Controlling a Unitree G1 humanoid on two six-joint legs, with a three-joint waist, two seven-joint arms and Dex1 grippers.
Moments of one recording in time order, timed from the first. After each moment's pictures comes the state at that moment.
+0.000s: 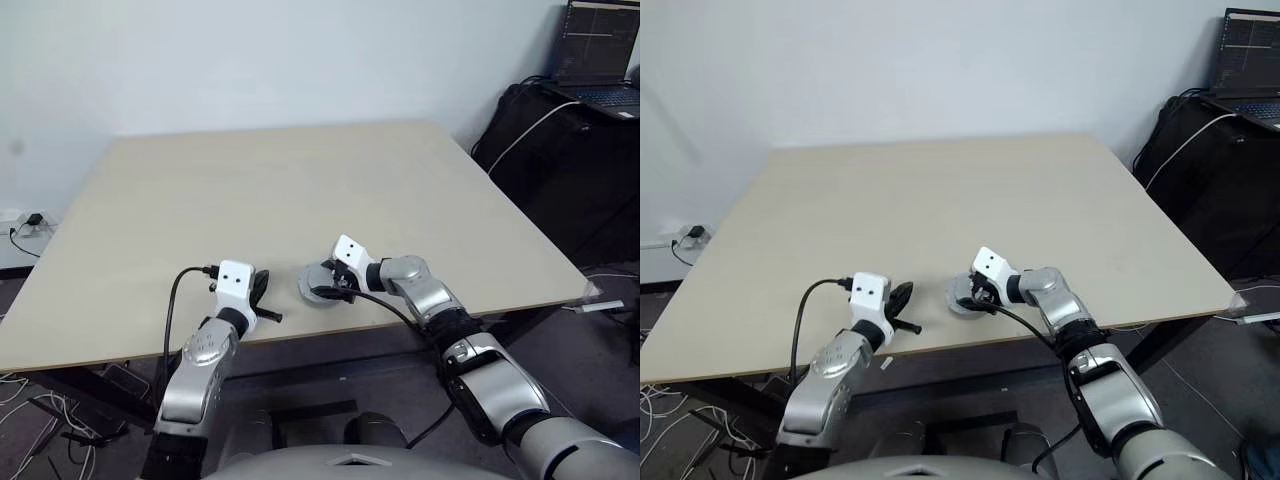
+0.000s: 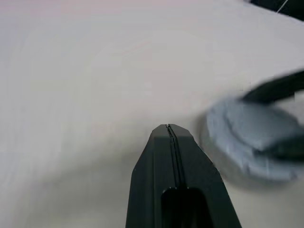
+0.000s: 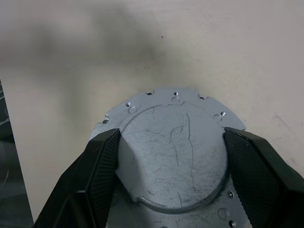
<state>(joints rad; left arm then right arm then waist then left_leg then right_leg) 0.02 0.10 -0.08 -0.14 -0.10 0.41 -0.23 -0.59 -0.25 0.32 0.69 -0.05 0.13 0.93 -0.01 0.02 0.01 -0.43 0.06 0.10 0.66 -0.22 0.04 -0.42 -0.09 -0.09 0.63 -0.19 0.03</state>
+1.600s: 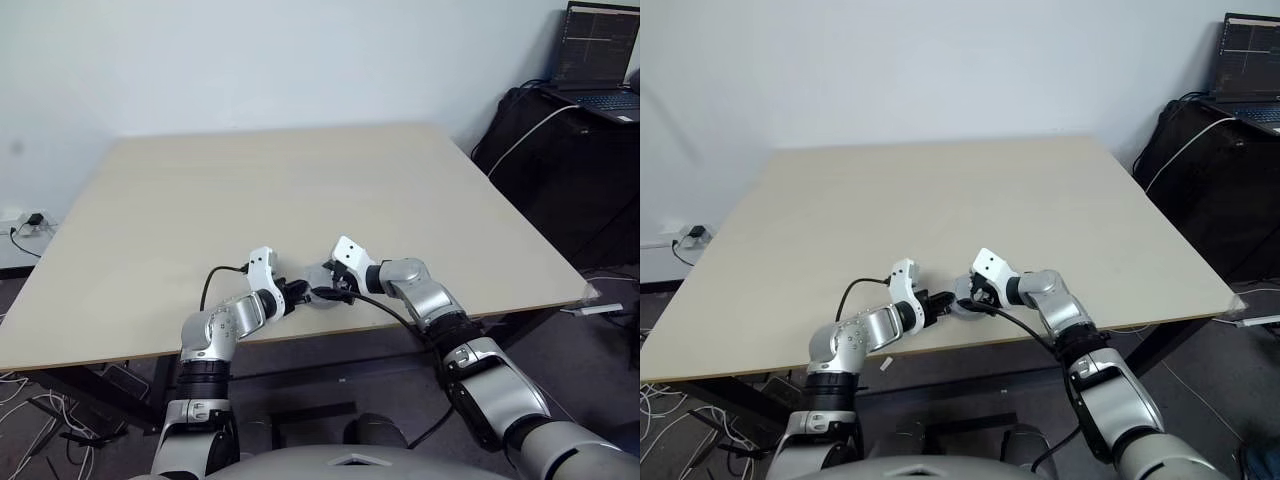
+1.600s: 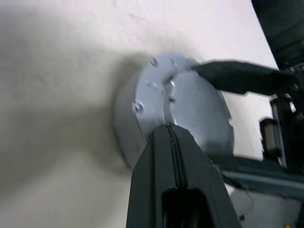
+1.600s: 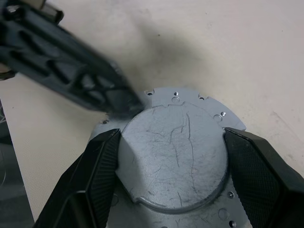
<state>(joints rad) -0.28 -0.06 0.12 0.13 -0.46 0.97 -0.21 -0.56 -0.25 0.32 0.62 -0.05 0.18 0.90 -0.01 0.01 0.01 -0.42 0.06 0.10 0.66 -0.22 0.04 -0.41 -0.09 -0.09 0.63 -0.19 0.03</state>
